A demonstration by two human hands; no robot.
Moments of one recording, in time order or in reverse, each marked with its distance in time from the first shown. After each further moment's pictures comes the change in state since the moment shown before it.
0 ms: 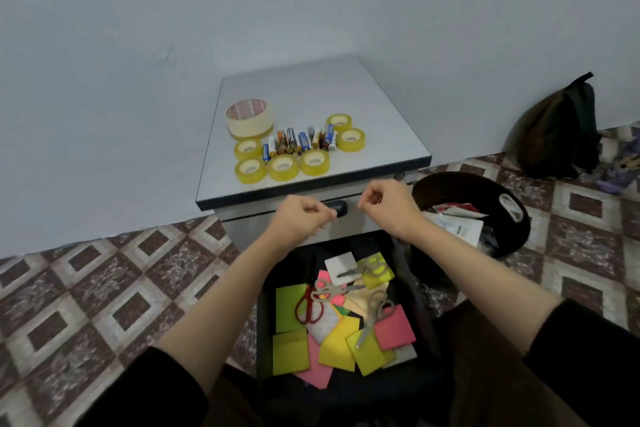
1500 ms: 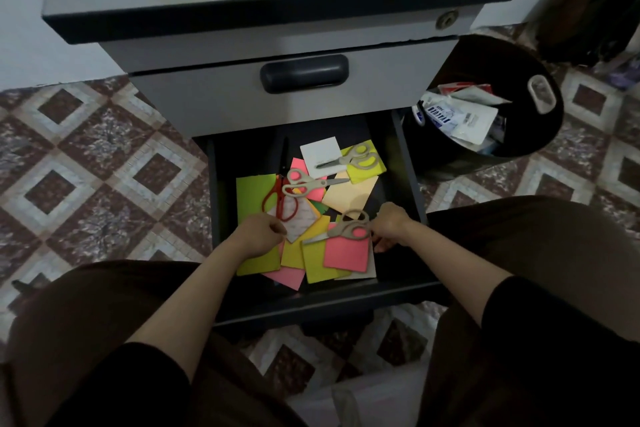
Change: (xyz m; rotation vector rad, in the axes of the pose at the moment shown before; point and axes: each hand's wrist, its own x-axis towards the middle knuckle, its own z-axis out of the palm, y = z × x) left_hand 0.000 -0.238 0.085 0.436 -0.464 -0.363; right_hand -0.060 0.170 0.143 -0.051 -0.573 0.949
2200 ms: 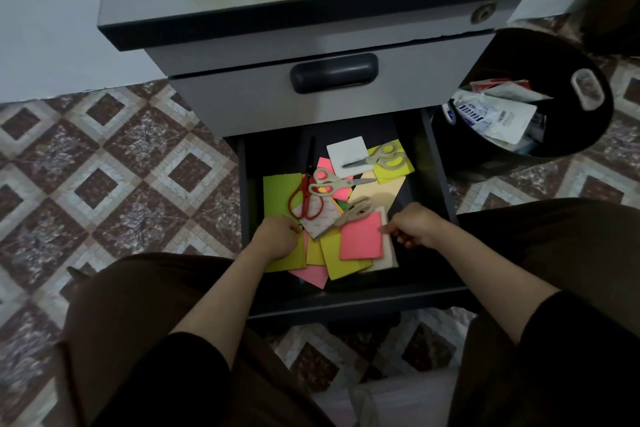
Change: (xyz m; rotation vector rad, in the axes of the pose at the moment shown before) left_hand -0.009 -0.006 0.000 0.115 0.021 -0.064; right_hand -0.007 -0.006 0.000 0.151 -0.064 -0.035
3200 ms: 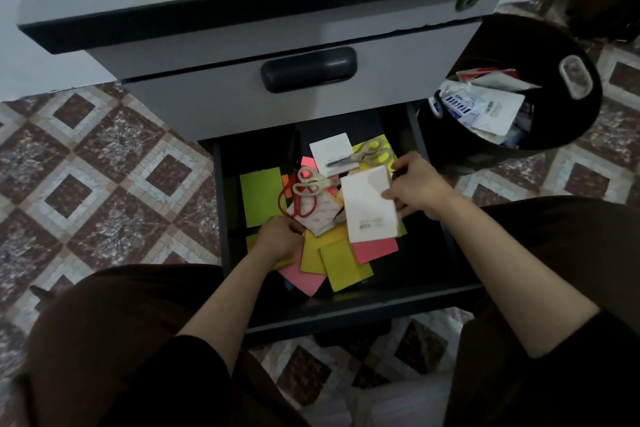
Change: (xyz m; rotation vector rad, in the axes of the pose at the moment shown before) left_hand 0.030 0.019 0.023 -0.328 0.067 -0.082; right_hand -0.016 -0.037 -0.036 0.088 0.197 -0.190
